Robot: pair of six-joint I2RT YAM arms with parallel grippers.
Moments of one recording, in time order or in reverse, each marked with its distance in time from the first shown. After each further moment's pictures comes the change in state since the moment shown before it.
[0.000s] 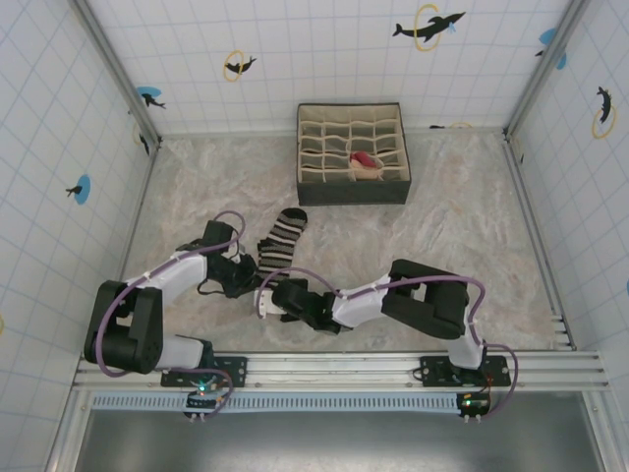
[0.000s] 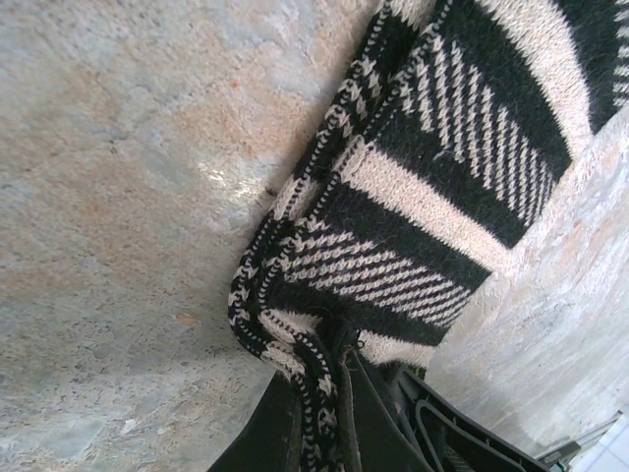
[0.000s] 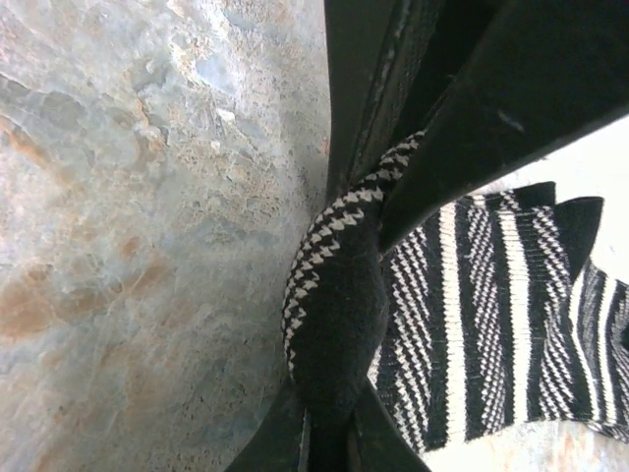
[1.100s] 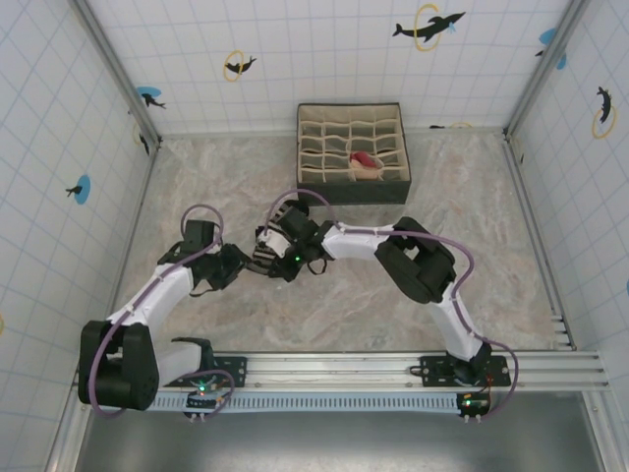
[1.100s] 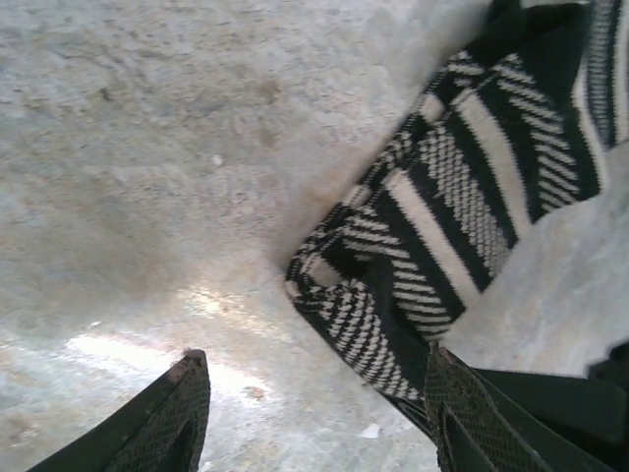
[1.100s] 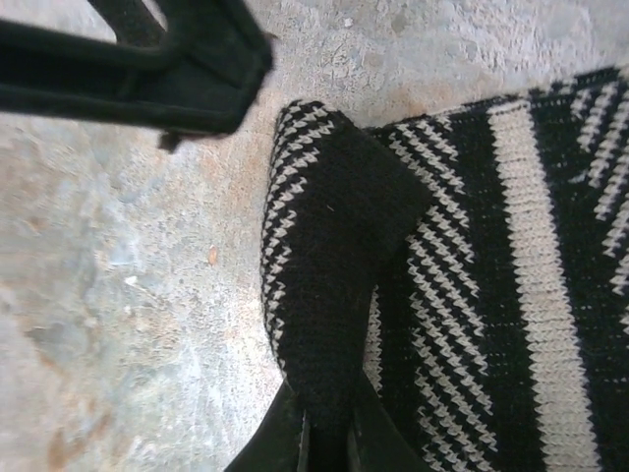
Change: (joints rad) left arm 0.092 -0.204 -0.035 0.065 -0.182 -0.084; right arm -0.364 0.200 0.491 -0.568 -0.903 0.563
